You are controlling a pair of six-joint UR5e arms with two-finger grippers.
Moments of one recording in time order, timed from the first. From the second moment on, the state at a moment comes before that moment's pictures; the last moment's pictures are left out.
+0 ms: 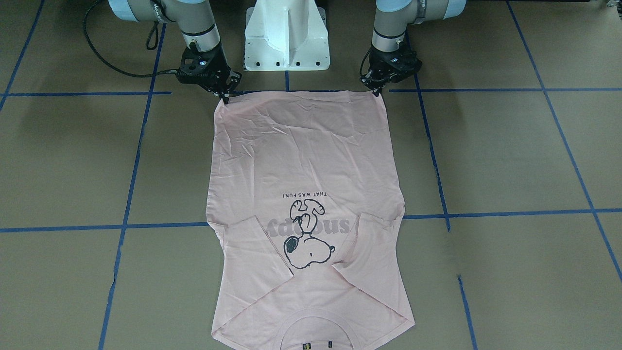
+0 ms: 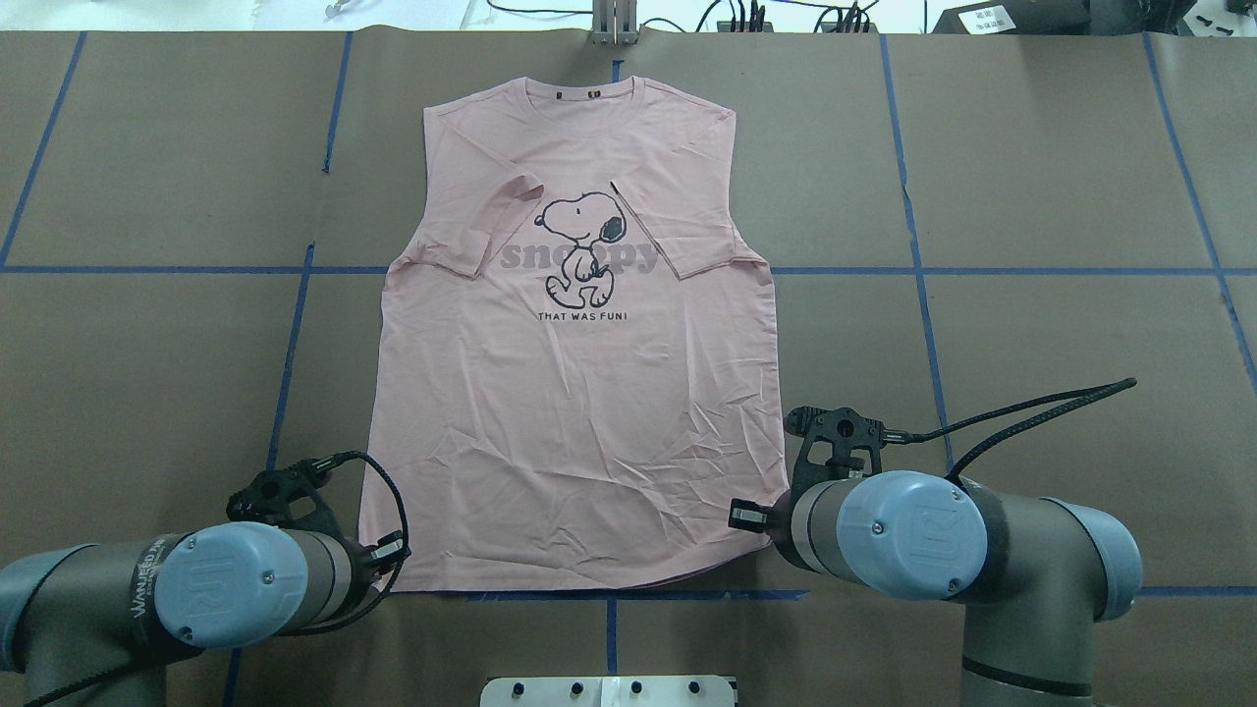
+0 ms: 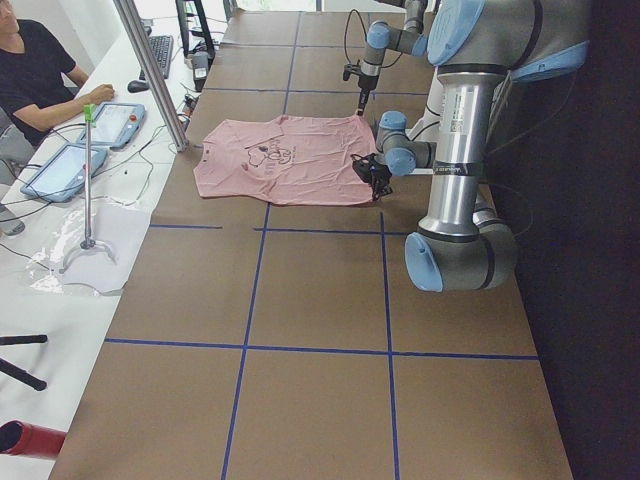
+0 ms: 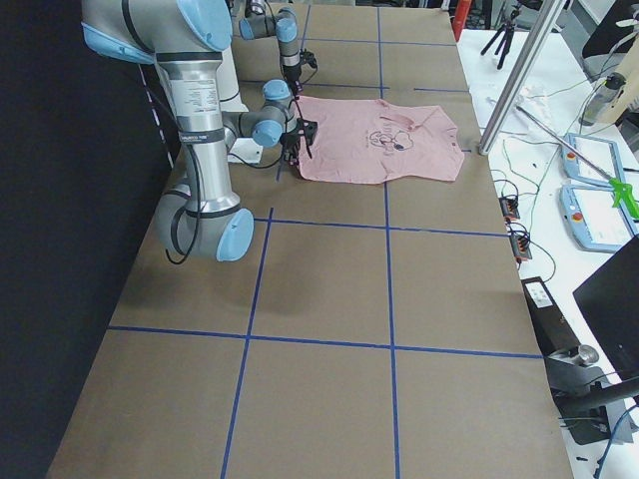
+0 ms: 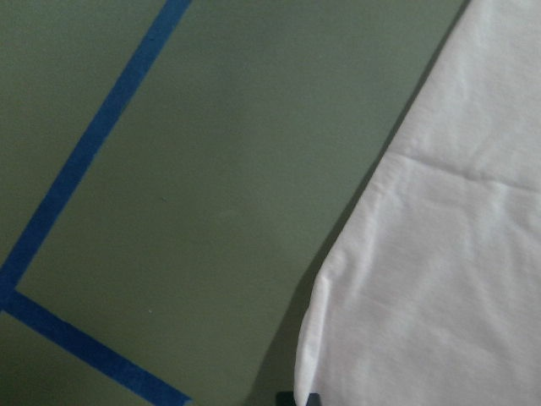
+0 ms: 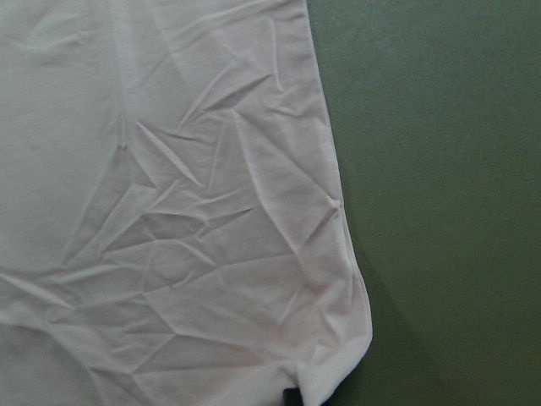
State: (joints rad) left arm -0.20 -1.72 -2.09 -1.66 -1.62 -1.94; right arm 0.24 -1.32 2.05 -1.44 1.61 1.60
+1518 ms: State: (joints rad) left arm -0.06 -1.74 -2.47 -1.49 -1.67 -1.79; right arm 0.07 -1.60 2.47 -1.45 1.69 1.60
